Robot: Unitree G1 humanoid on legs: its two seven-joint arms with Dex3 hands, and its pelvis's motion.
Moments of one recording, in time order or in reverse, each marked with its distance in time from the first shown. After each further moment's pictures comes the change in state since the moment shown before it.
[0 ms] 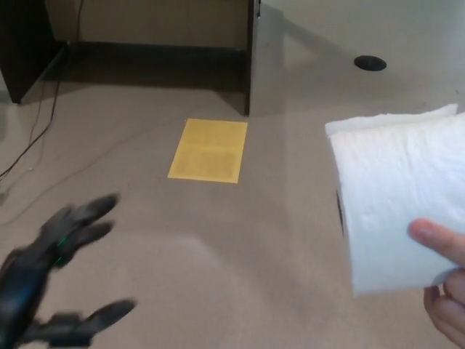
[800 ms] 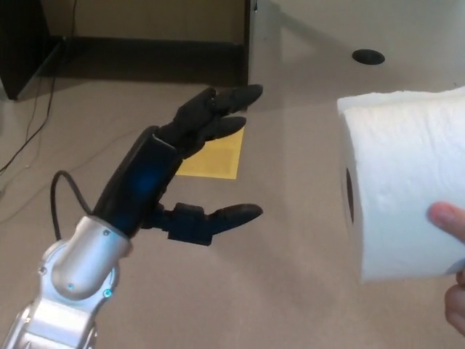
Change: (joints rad) left_arm -0.394 -0.107 -0.211 -0.102 0.111 0.328 0.002; right_arm -0.029 0.001 -0.009 0.018 0.002 0.004 0.014
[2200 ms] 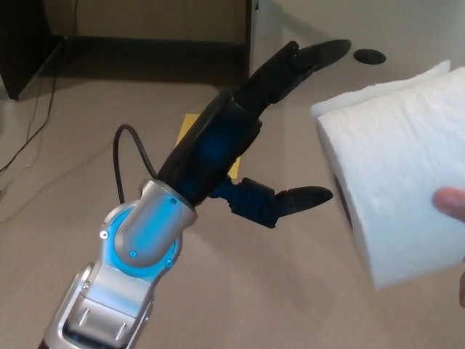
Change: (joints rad) left_arm -0.179 -0.106 -0.099 -0.030 0.101 0.062 -0.015; right_arm -0.027 0.002 0.013 0.009 -0.005 0.020 0.003
